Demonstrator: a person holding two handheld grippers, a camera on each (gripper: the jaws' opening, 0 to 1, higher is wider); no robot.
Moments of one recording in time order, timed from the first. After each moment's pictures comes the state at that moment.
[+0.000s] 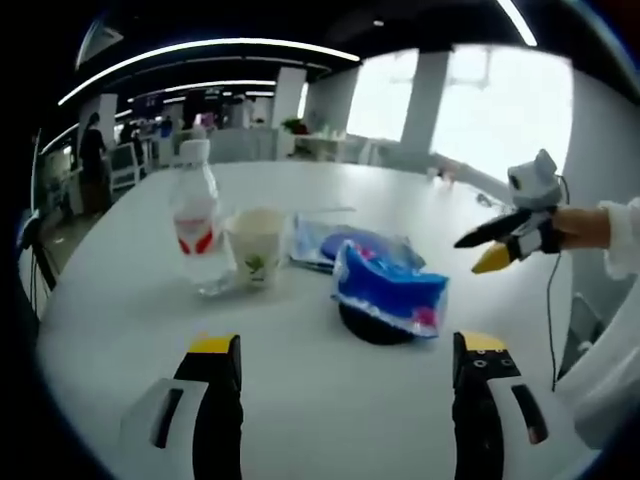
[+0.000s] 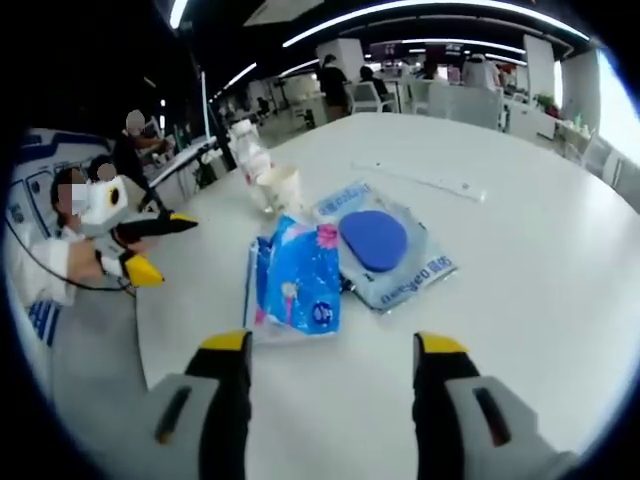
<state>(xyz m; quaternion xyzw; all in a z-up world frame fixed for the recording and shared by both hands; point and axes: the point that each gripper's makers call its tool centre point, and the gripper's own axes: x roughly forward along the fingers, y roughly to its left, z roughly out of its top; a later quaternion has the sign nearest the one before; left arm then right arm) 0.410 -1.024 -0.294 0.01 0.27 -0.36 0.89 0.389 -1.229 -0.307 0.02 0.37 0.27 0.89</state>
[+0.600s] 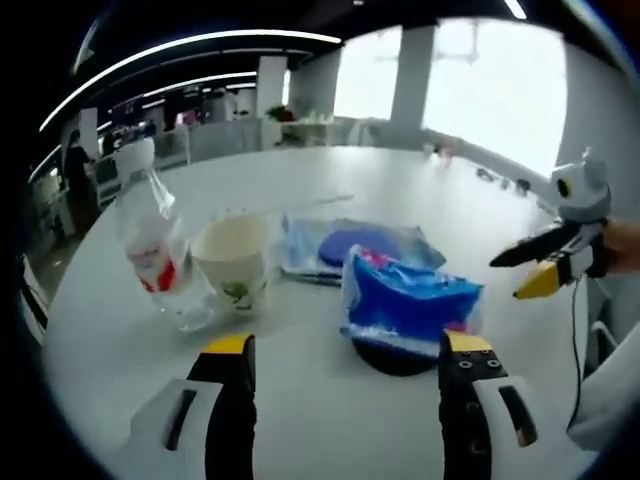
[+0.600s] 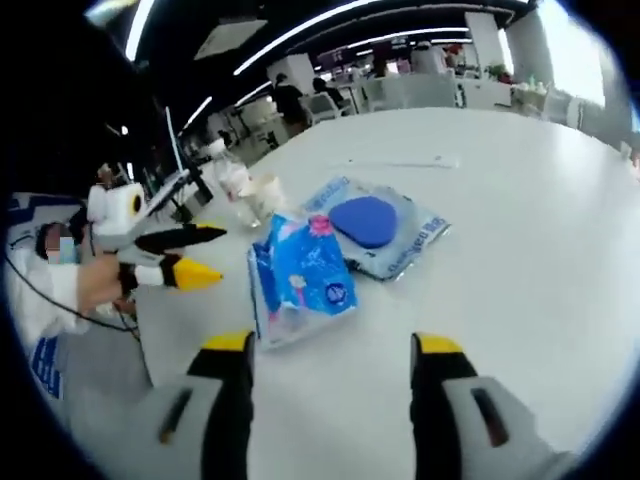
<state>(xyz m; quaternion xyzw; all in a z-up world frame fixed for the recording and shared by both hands) 0.452 -1.062 -0.311 0.06 0.29 -0.38 0.88 0.363 -1.213 -0.320 0.13 0.37 0.19 0.90</state>
